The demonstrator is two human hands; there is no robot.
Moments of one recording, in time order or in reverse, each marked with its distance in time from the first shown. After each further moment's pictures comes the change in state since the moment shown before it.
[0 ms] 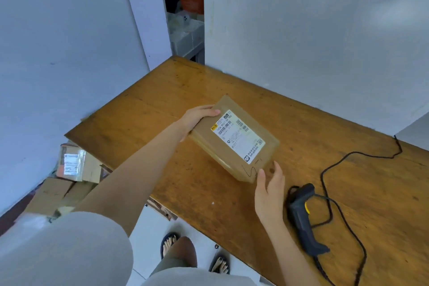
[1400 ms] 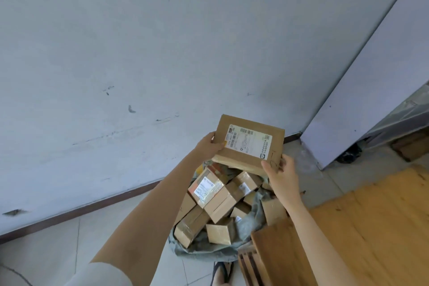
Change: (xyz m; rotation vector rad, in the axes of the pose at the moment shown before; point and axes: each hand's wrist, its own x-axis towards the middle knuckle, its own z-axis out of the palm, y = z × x) left_hand -0.028 -0.105 -0.669 -0.051 0.688 -0.200; right_hand 0.039 -0.384 0.635 0.091 -0.827 -0.255
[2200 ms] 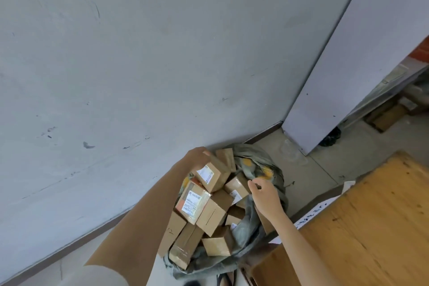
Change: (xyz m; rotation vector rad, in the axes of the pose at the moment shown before) left_hand 0.116 0.021 0.005 0.531 -0.154 -0.052; right_hand 0.066 0.039 0.024 -0.310 -0.153 0.257
